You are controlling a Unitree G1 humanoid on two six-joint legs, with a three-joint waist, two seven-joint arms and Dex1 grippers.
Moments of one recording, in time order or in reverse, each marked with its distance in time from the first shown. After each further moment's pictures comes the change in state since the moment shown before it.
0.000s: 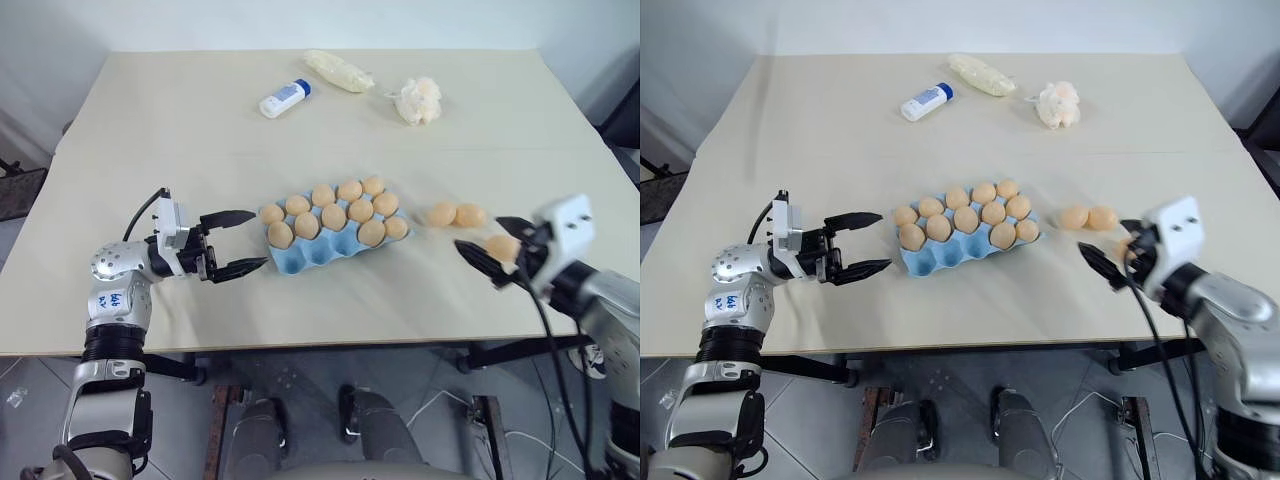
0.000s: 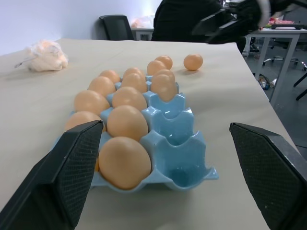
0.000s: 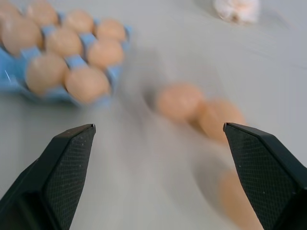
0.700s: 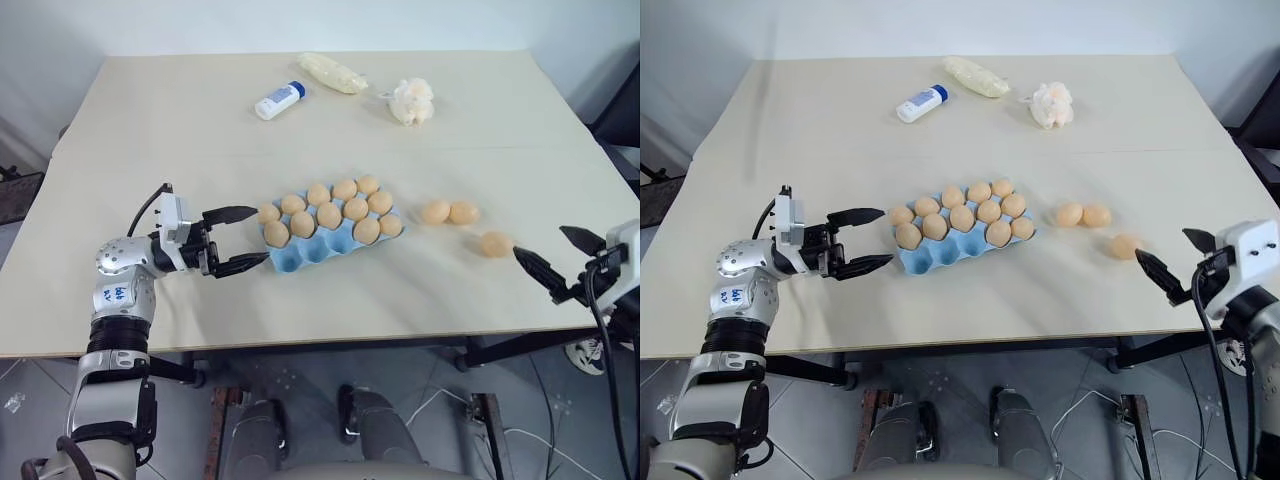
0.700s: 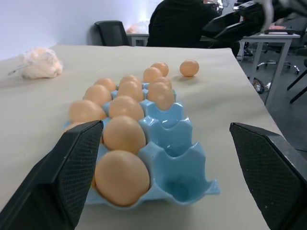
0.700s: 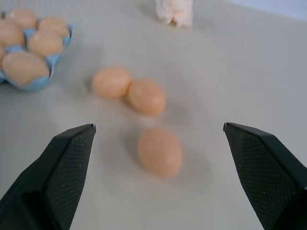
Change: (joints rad) left arm -0.051 -0.011 -0.003 0.070 0.001 -0.019 -0.022; right arm -0.060 0.002 -0.036 0.267 -0.036 -0.234 0.013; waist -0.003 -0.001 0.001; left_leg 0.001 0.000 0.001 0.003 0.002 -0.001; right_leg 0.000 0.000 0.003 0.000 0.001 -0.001
